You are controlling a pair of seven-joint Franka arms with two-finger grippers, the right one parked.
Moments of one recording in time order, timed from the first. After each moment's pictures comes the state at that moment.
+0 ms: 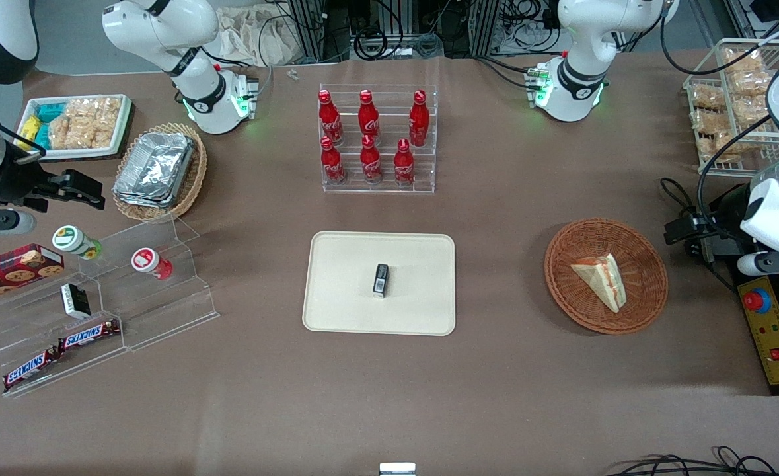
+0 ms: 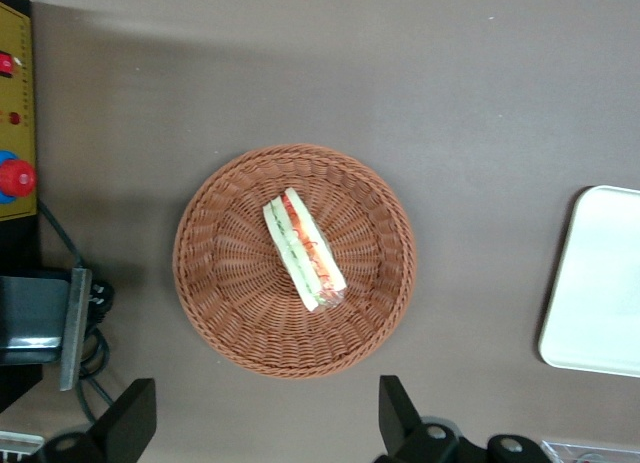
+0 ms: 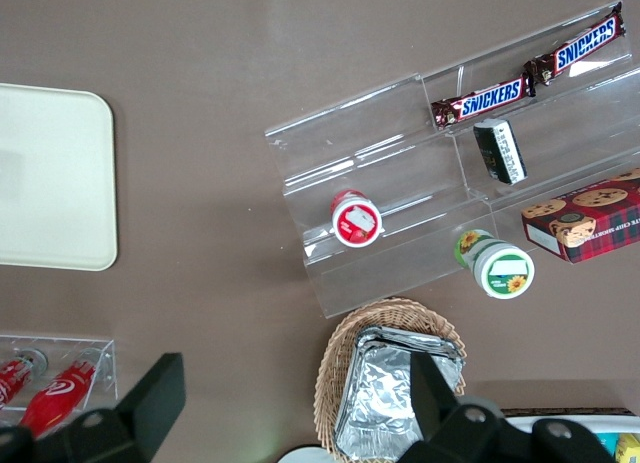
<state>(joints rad) -0.04 0.11 0.05 -1.66 -0.03 1.78 -0.09</state>
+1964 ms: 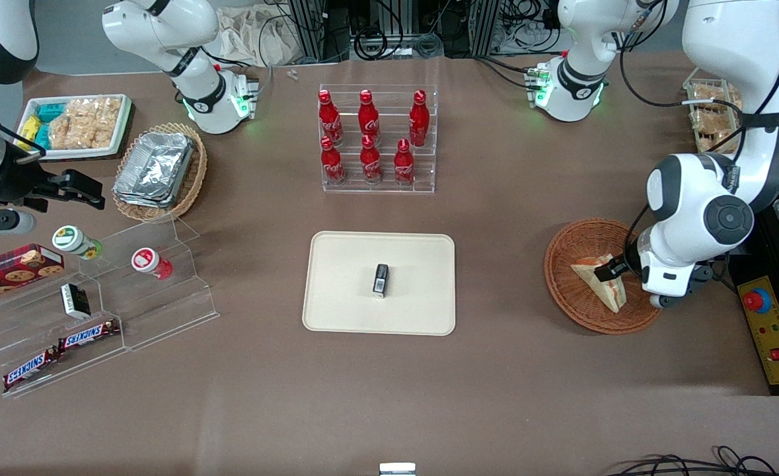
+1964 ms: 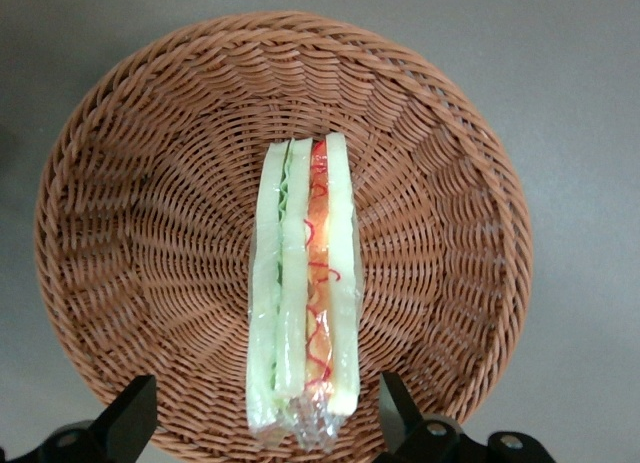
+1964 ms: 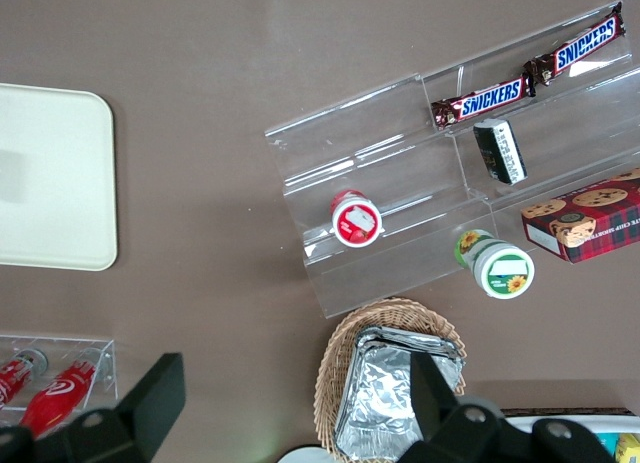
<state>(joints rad) -0.04 0.29 -0.01 -2.04 0.01 2.24 -0.65</state>
